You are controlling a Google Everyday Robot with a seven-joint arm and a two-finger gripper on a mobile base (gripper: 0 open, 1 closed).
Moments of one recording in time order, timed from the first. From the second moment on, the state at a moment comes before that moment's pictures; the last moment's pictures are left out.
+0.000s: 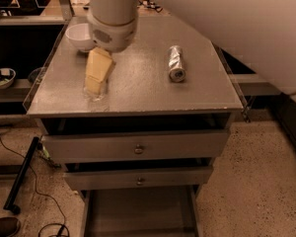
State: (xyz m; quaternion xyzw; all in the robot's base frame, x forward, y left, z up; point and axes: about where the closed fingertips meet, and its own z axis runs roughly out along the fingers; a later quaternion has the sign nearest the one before) arm 0.558 0.078 0.944 -0.56 0.81 -0.01 0.17
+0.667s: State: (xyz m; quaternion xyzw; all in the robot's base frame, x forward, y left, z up) arm 0.564 0.067 0.935 -0.57 0.79 0.04 0.22
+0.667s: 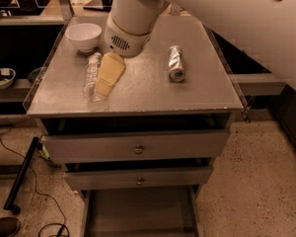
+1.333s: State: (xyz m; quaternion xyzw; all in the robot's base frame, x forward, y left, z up) arm 0.576 0.071 0.936 -0.59 0.77 0.06 0.24
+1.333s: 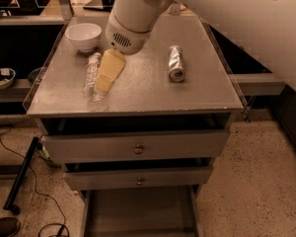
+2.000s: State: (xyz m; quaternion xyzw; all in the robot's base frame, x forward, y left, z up) arm 0.608 0.085 0.933 -0.60 0.75 0.11 0.25
